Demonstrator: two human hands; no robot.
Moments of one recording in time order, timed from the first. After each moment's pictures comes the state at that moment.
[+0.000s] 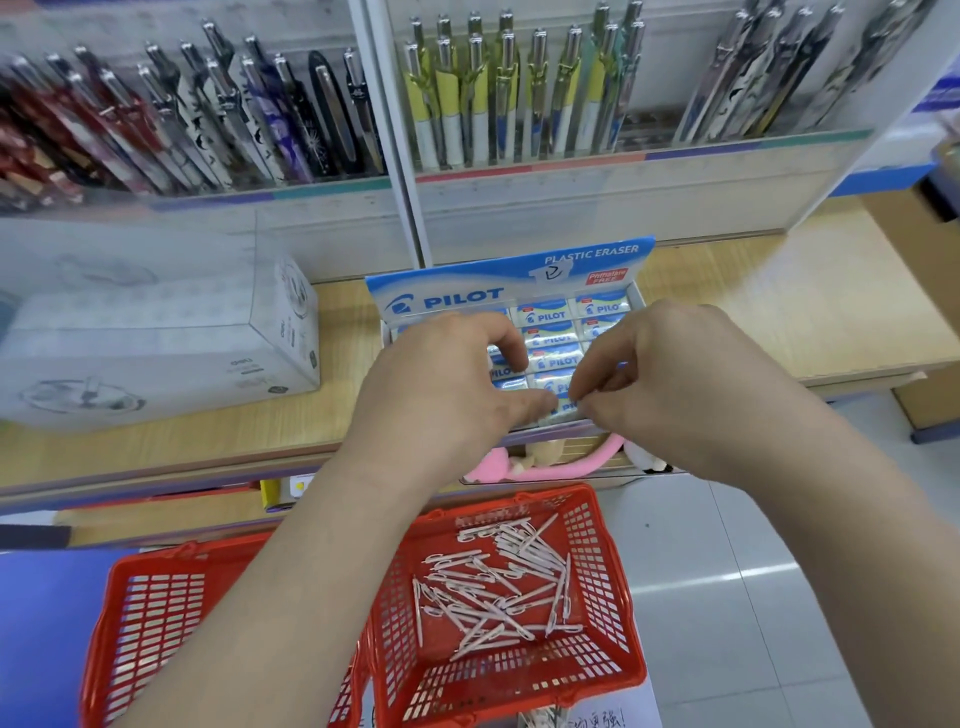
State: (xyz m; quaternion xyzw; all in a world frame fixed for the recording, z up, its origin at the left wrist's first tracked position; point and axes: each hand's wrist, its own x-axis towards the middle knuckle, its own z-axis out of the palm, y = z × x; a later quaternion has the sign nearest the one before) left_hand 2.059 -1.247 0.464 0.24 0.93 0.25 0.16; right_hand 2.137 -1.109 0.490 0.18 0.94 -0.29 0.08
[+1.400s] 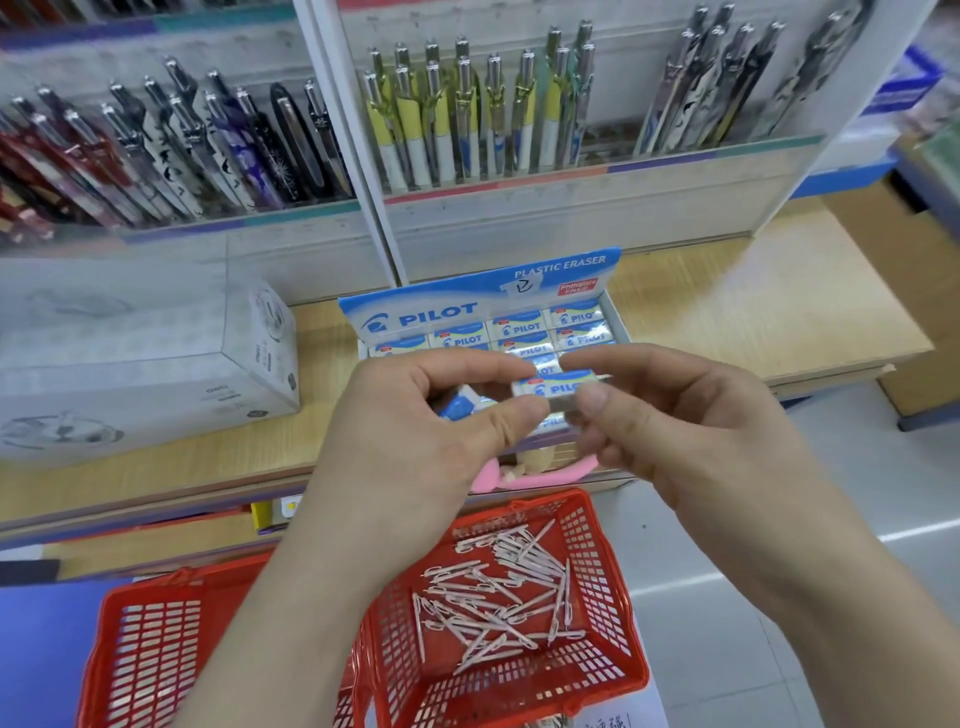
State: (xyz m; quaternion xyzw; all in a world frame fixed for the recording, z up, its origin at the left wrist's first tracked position) left_hand 2.088 -1.262 0.487 0.17 0.78 0.56 0.23; right_hand 2.182 -1.119 0.484 0.25 0.63 -0.74 -0.06
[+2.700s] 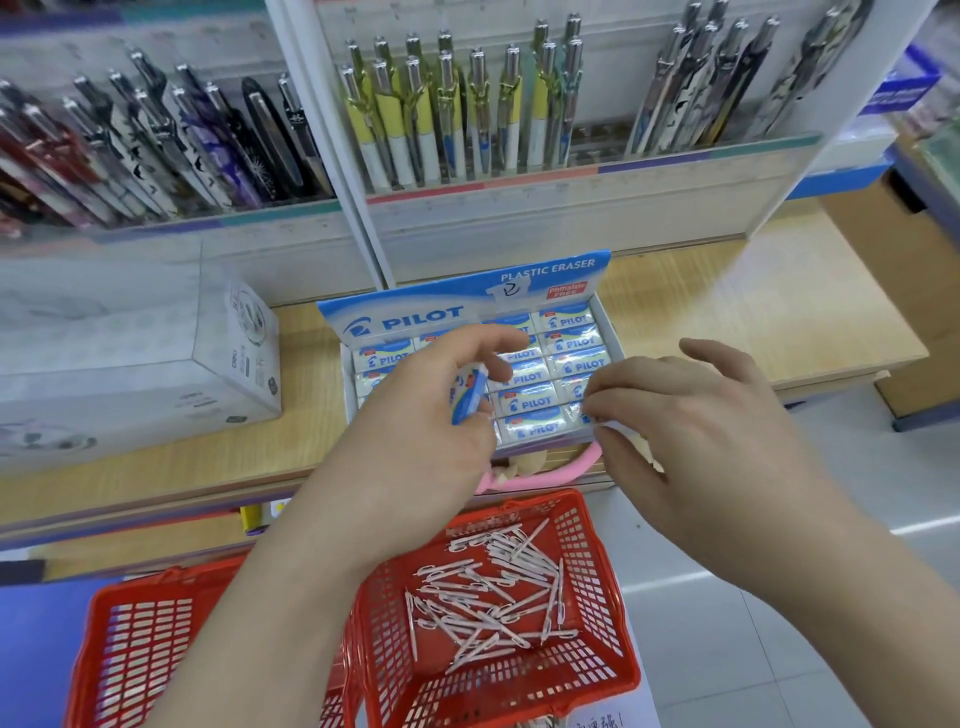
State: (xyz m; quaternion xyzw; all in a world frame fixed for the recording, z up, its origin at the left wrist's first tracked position) left_hand 2.077 -1.252 0.477 0.24 0.80 0.46 0.30; right_hand 2.185 -1.092 0.466 0.08 0.99 -0.09 -0.05
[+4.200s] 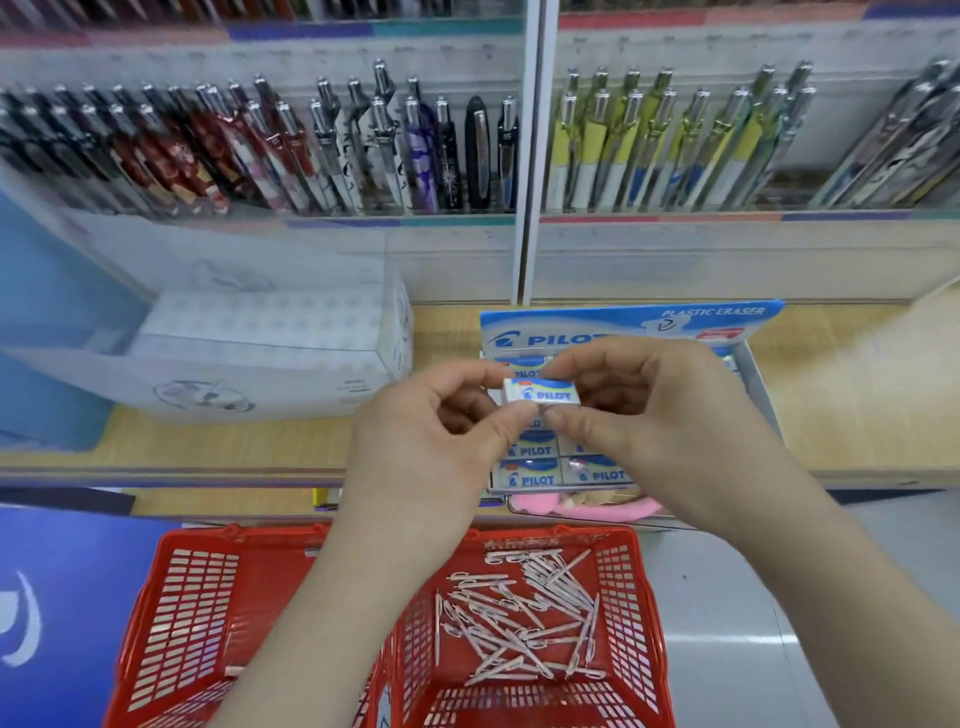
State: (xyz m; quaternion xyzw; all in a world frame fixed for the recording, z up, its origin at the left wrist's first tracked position) left_hand 2.057 -1.309 0.457 0.08 0.82 0.55 0.12; right_hand 2.099 -1.151 0.472 0.14 0.82 -0.56 0.03
